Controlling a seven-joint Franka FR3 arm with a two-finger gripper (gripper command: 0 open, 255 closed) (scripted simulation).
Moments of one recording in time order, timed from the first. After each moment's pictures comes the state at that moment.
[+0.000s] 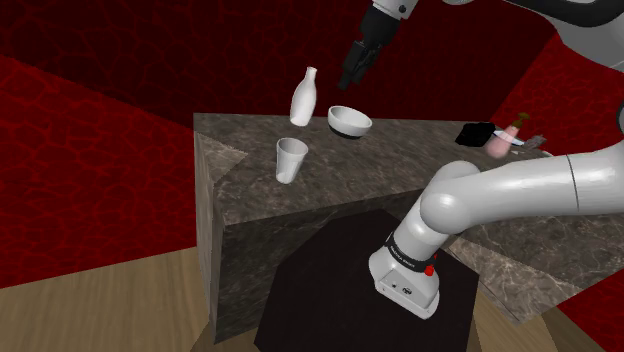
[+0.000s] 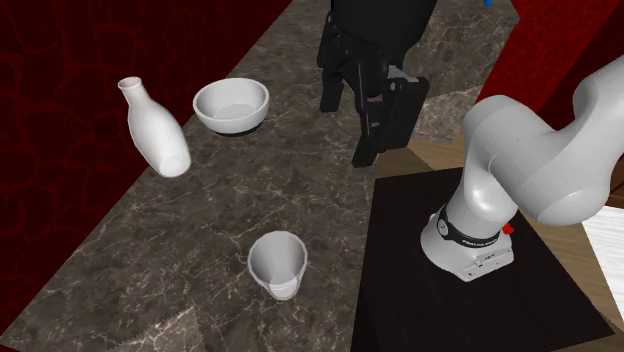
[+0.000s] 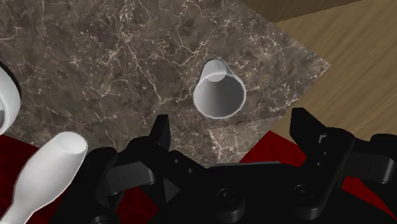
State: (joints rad) arm 0.01 -0.82 0.07 -2.35 0.06 1.68 -0.11
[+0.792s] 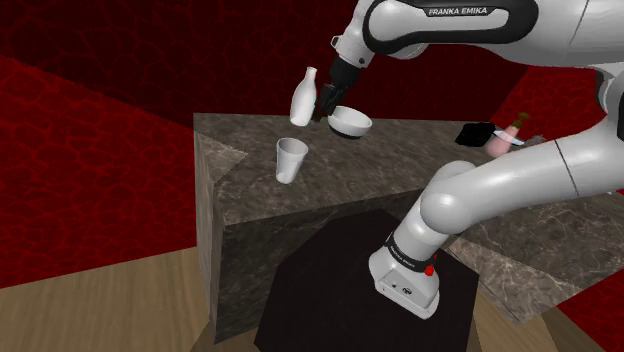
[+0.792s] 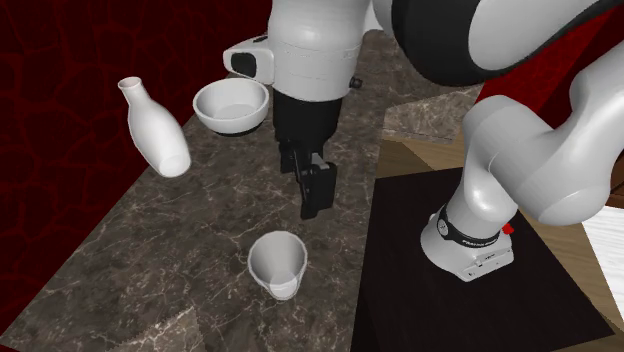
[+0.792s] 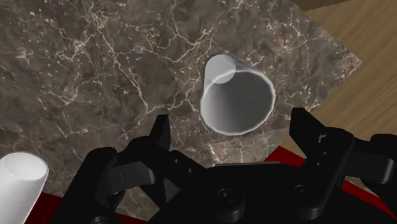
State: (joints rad) arm 0.01 -0.66 -0.01 -2.54 0.10 2.02 -0.22
